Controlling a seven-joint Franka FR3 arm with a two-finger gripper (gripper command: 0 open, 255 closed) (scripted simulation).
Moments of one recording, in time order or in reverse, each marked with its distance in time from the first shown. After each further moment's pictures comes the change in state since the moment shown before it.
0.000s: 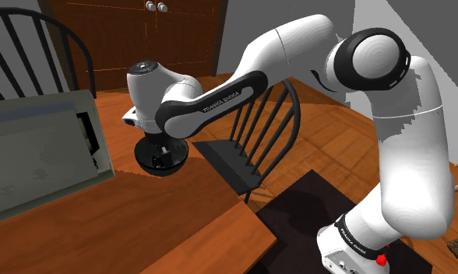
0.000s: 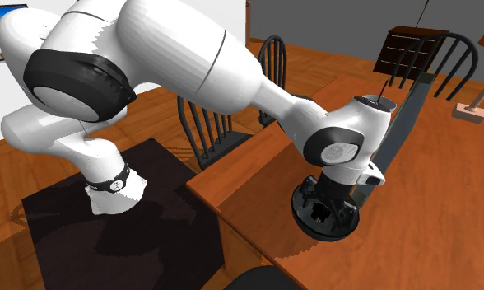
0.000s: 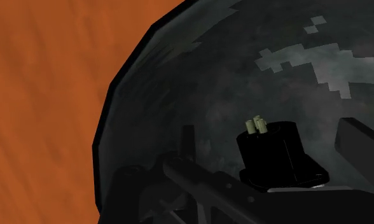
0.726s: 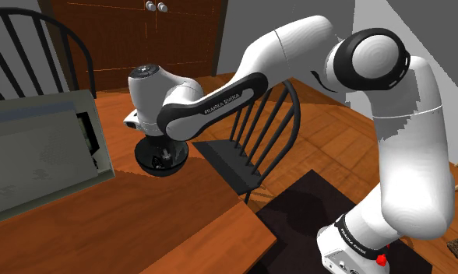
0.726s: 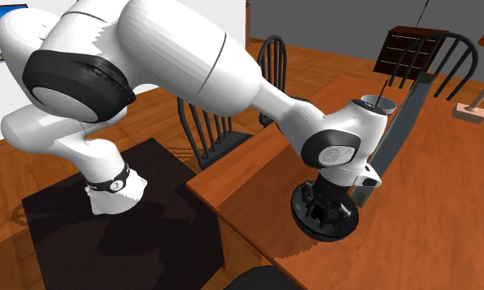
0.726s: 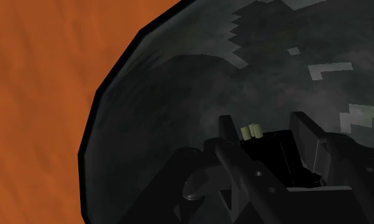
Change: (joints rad) arm -0.003 0.001 -0.001 -0.018 -0.001 0.007 0.004
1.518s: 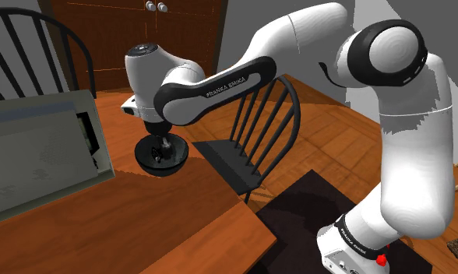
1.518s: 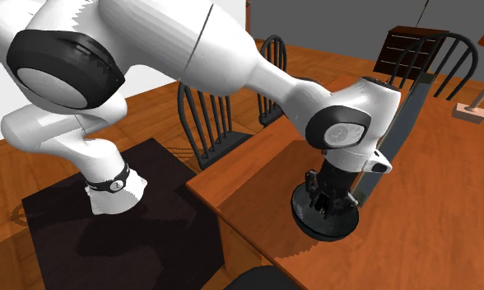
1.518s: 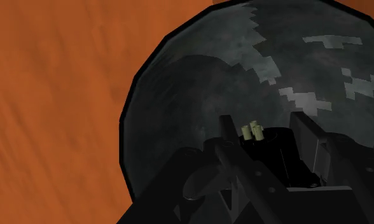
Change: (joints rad) arm -0.021 -0.064 0.037 0.019 0.048 -0.077 -0.035
